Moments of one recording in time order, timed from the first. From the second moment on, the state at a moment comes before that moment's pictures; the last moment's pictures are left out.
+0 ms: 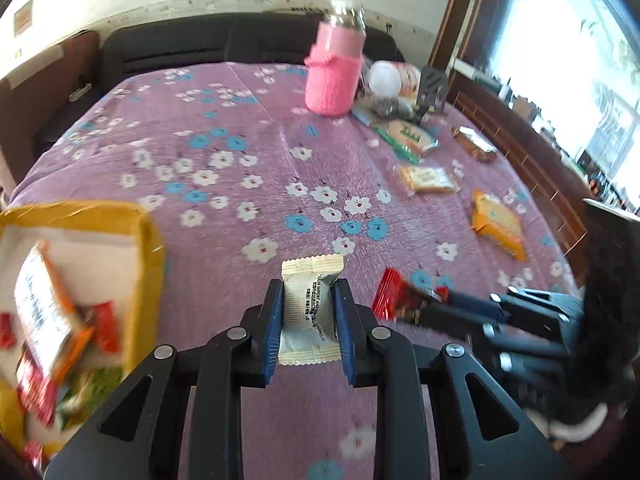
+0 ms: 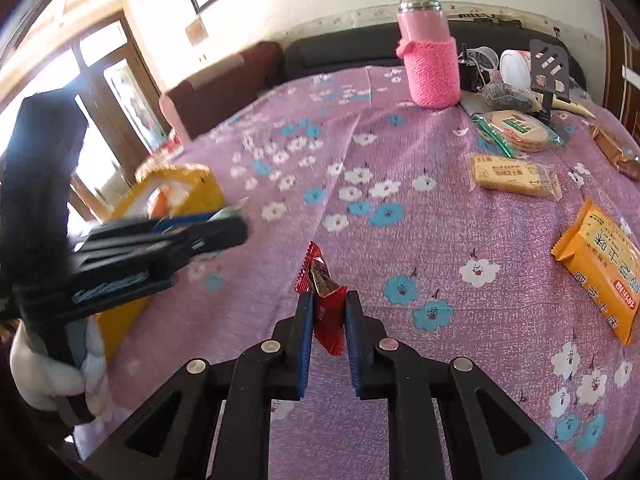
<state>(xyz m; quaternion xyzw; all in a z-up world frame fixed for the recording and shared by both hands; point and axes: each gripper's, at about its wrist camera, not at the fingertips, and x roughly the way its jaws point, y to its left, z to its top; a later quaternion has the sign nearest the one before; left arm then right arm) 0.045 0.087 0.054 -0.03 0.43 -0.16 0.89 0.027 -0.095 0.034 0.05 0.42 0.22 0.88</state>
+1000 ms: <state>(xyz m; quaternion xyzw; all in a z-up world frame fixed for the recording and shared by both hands) -0.100 0.284 0.037 -0.24 0.39 -0.05 0.89 -0.035 0.105 0.071 0.03 0.43 0.36 0.83</state>
